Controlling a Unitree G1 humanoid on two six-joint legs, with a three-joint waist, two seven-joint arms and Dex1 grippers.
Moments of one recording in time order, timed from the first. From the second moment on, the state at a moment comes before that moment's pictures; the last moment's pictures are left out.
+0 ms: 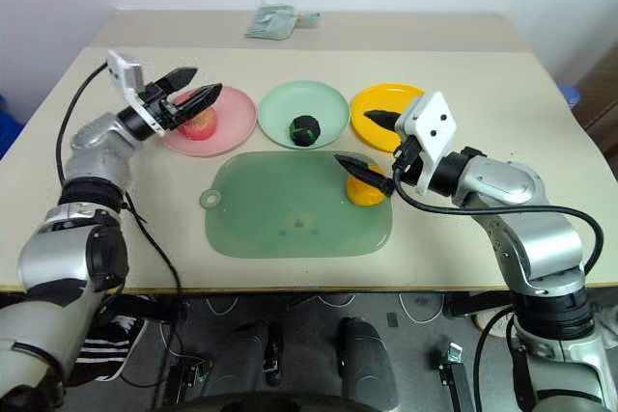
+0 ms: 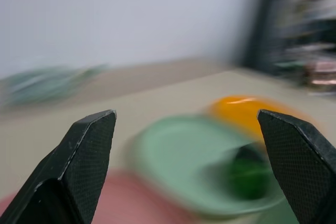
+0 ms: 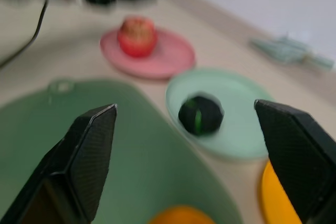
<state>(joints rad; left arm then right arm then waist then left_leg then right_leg) -0.96 0.52 0.27 0.90 -0.43 0.03 -1.35 -0.36 -0.74 -0.04 -0.43 0.46 0.57 0.72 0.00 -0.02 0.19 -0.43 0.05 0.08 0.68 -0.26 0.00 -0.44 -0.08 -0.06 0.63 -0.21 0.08</state>
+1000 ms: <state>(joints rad) -0.77 0.49 0.13 0.59 -0.37 0.18 -1.30 -0.71 -0.47 -0.05 0.41 0.17 0.20 0.42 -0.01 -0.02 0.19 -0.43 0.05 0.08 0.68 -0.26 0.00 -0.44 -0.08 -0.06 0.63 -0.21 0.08</state>
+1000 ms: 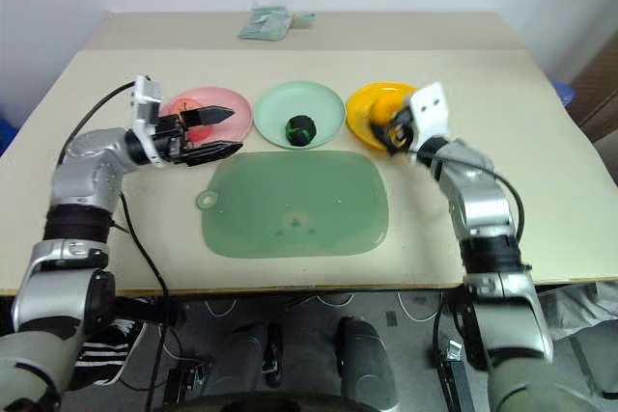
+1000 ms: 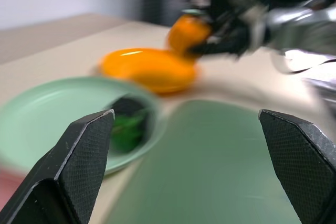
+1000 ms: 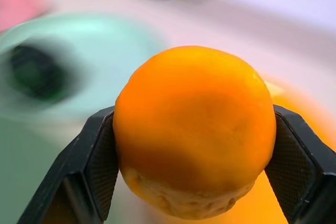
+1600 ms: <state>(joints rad) -0.55 0.54 0.19 0.19 -0.63 0.41 -1.32 -0.53 -0.47 -0.13 0.14 0.50 0.12 0.85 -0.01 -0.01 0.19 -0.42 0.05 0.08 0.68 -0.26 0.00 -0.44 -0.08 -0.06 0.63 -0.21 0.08</state>
